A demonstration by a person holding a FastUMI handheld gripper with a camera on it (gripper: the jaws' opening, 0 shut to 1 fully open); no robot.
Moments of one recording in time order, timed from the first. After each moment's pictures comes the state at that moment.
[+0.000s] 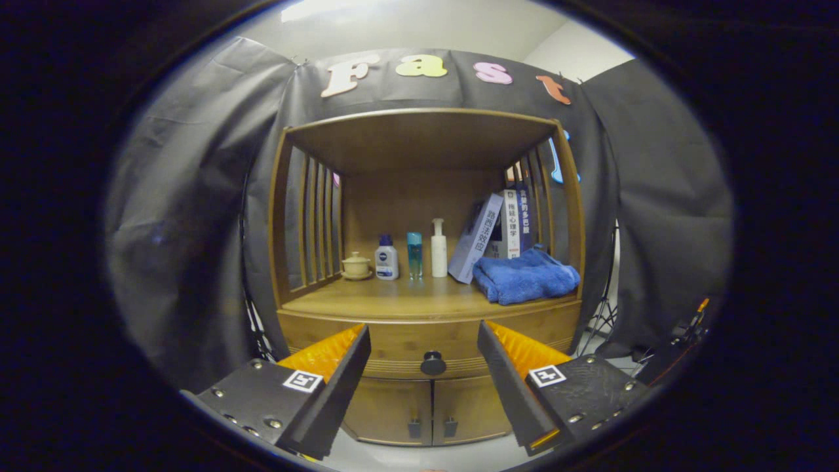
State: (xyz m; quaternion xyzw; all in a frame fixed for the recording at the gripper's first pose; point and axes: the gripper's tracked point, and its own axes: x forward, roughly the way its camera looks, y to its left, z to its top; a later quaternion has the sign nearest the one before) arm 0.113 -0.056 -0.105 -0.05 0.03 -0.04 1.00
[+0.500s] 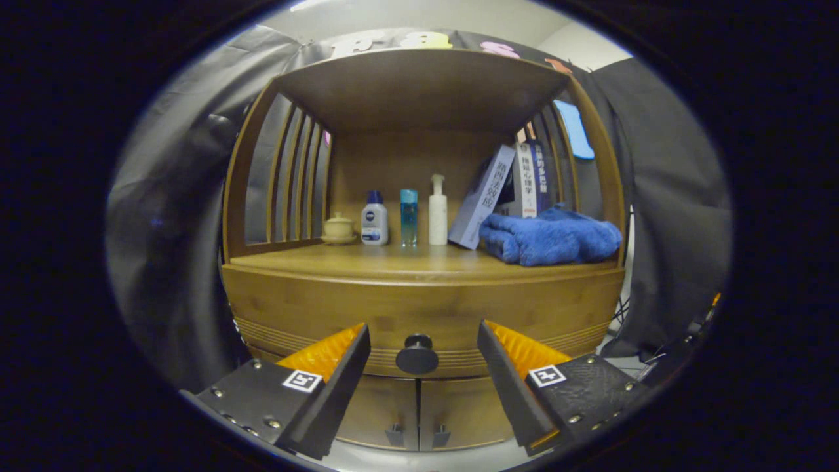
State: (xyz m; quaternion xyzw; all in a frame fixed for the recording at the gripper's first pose) arm 0.195 -0.079 -0.199 -0.07 0.07 -0.02 1.00
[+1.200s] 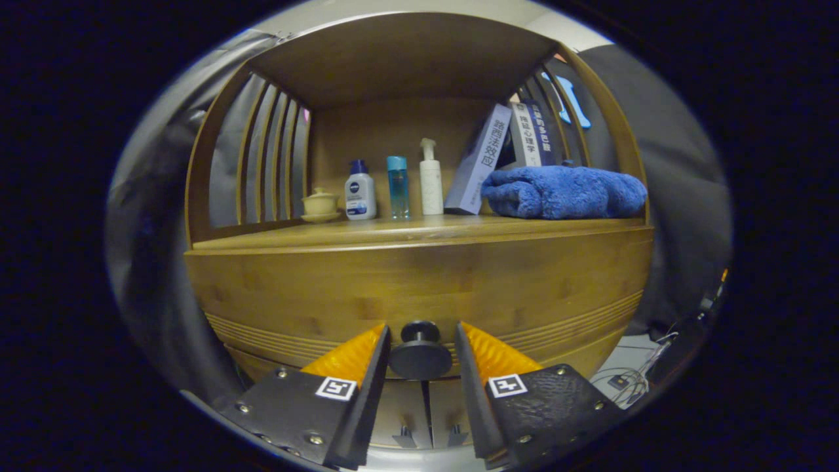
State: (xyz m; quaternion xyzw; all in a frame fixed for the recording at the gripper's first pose) arm 0.232 -0.083 -0.236 -0.06 0.09 -0.05 0.99
